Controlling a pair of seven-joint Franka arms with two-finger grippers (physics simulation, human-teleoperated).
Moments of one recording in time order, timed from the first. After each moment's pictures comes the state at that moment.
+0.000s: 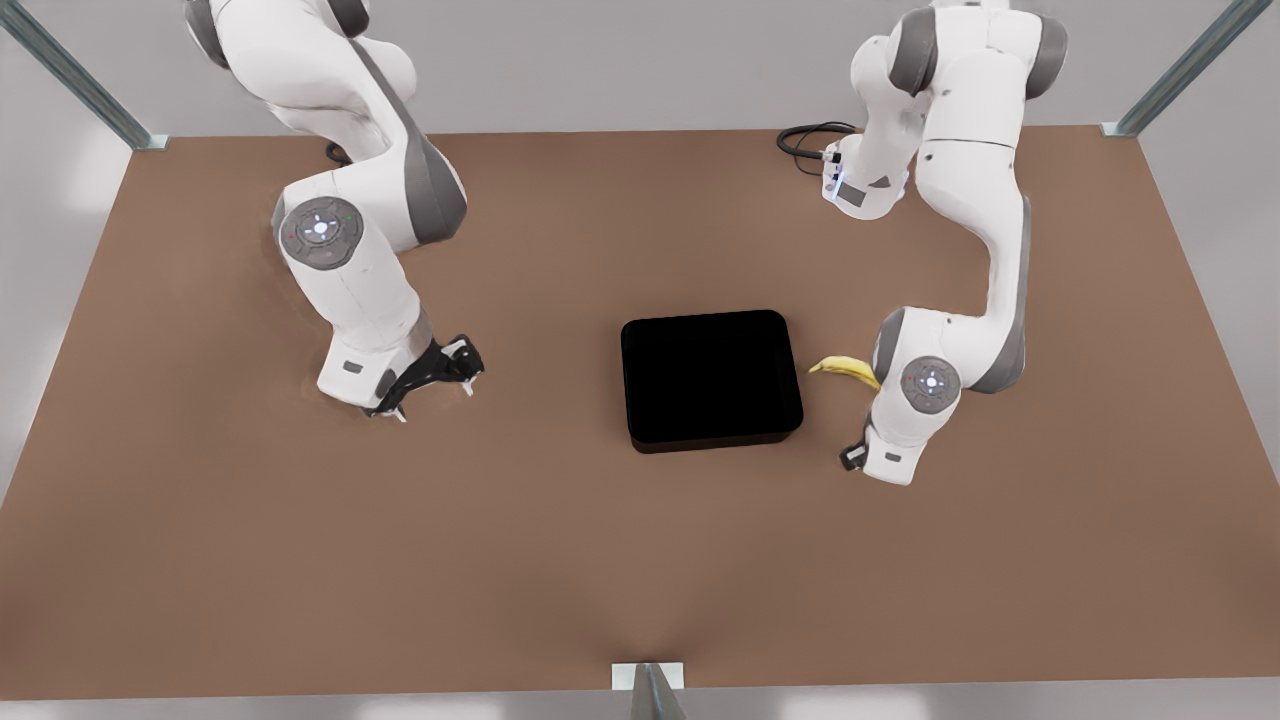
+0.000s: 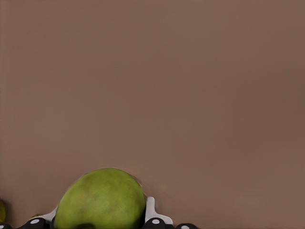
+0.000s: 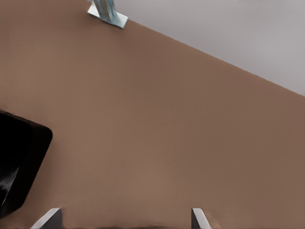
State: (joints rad) left arm -0.37 0.52 0.18 -1.75 0.04 2.21 -0.66; right arm 0.44 0.32 0.05 -1.34 -0.05 1.78 0.01
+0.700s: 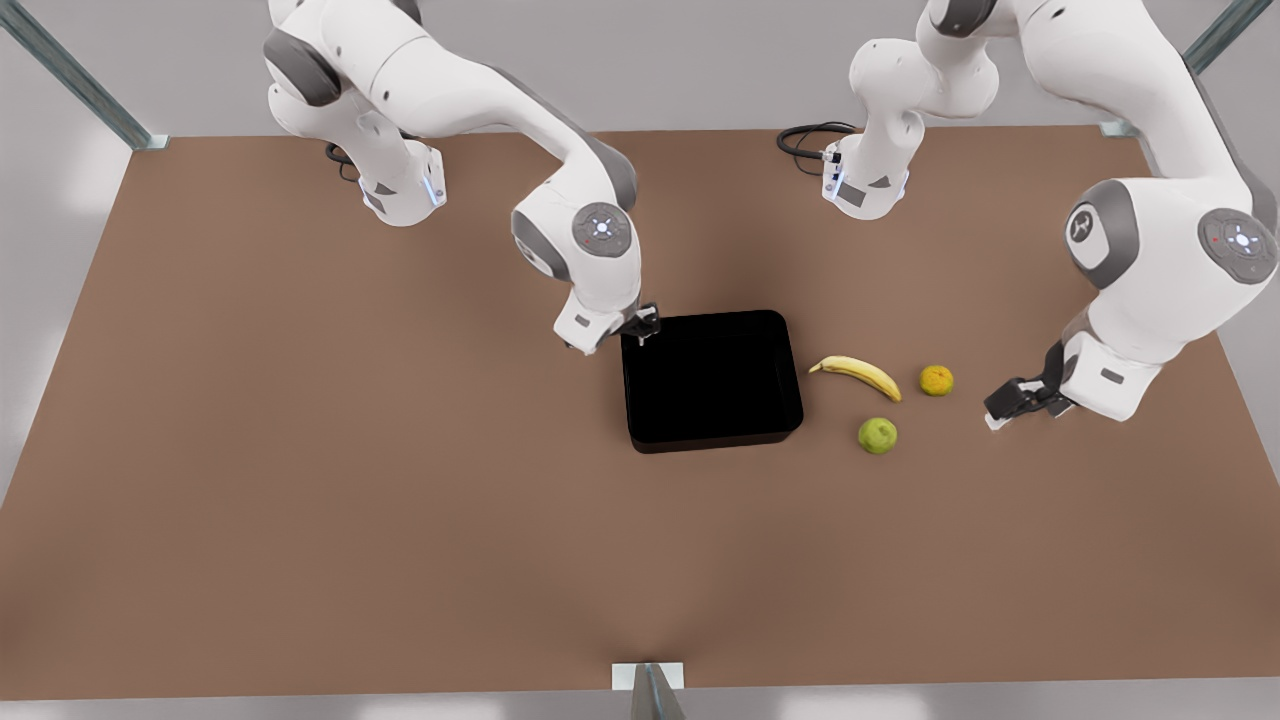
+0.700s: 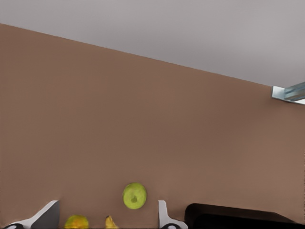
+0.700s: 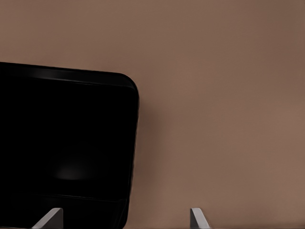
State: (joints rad) left arm -0.30 0.23 0.31 -1.47 -0.14 1.82 -0.17; right arm 0.60 0.47 0.23 -1.51 -0.11 1.97 0.71
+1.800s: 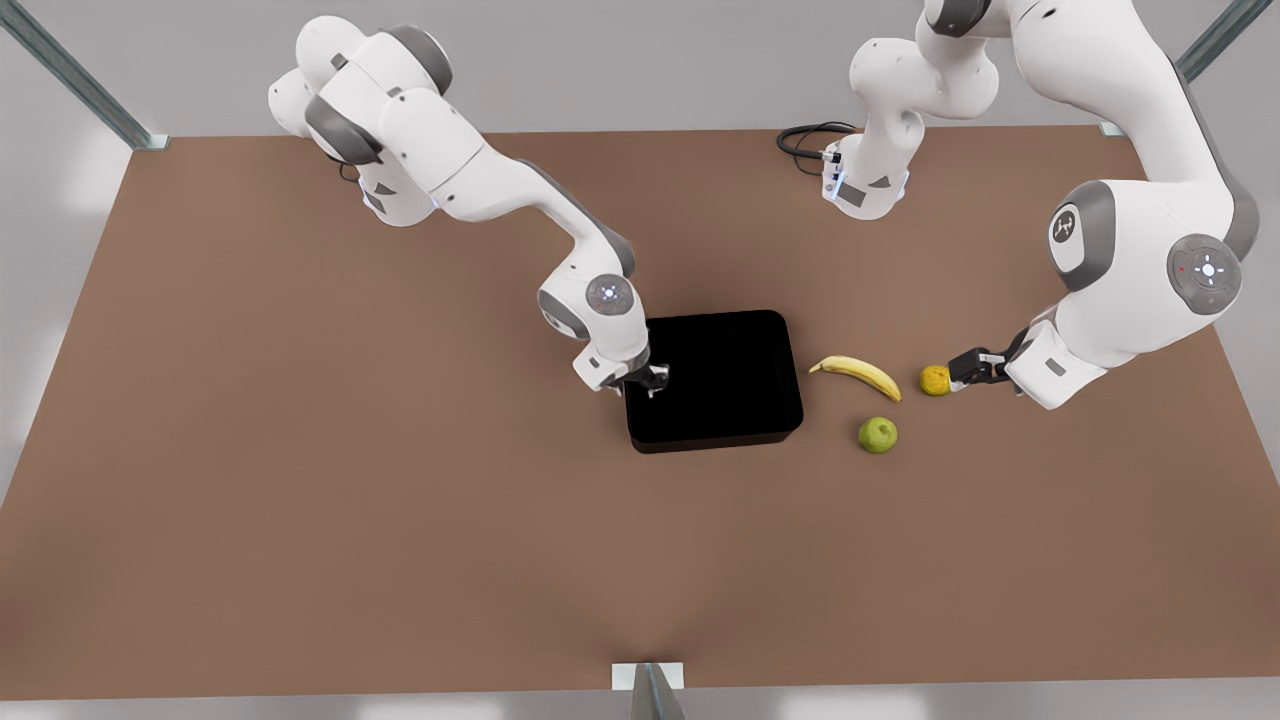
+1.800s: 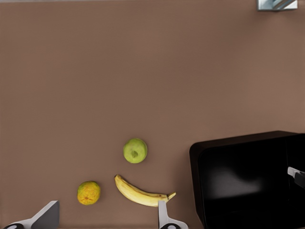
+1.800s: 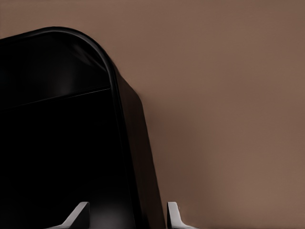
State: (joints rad) left arm -0.33 0.24 0.30 -1.47 -0.14 1.65 0.05; right arm 0.60 0.72 0.24 -1.66 -0.23 2.50 1.08
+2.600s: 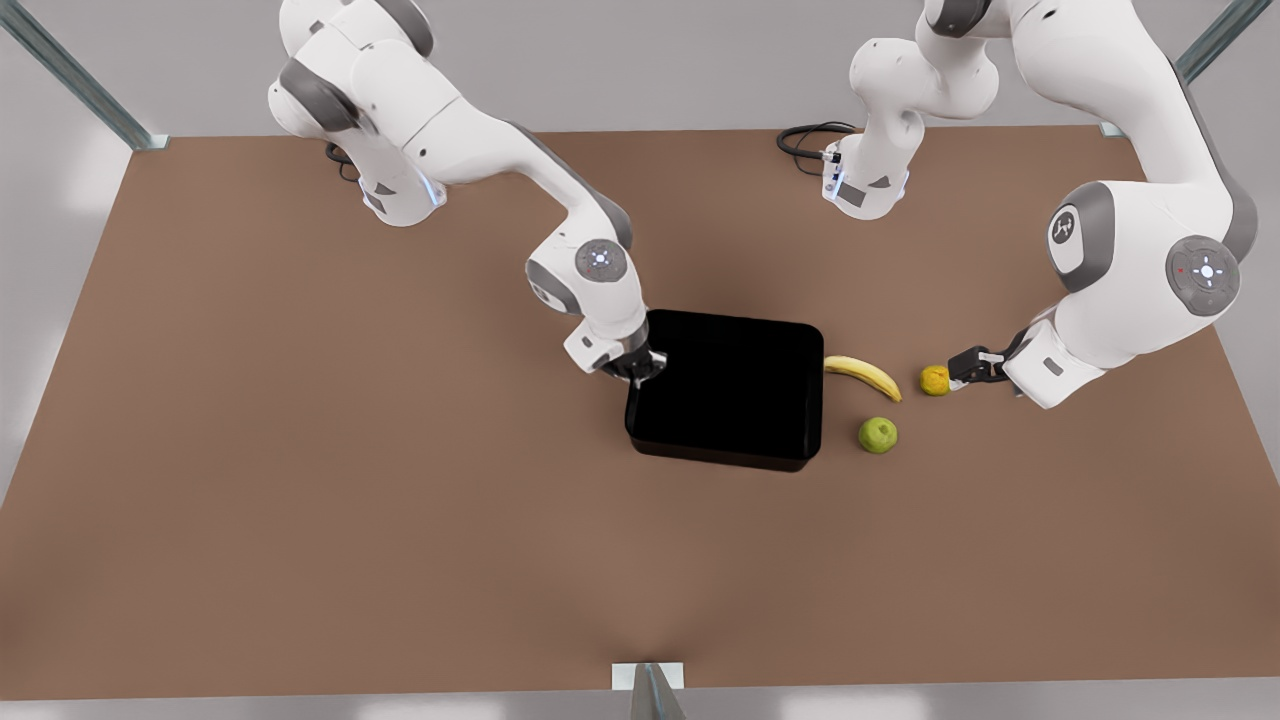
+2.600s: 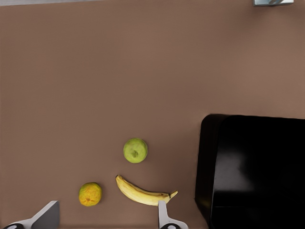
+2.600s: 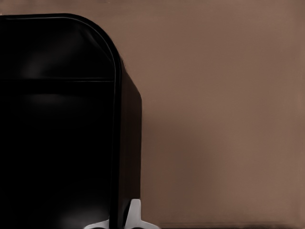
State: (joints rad) left arm -0.33 0.24 0.30 -1.47 -0.14 1.65 0.08; right arm 0.58 0.54 0.24 -1.66 -0.18 2.38 1.06
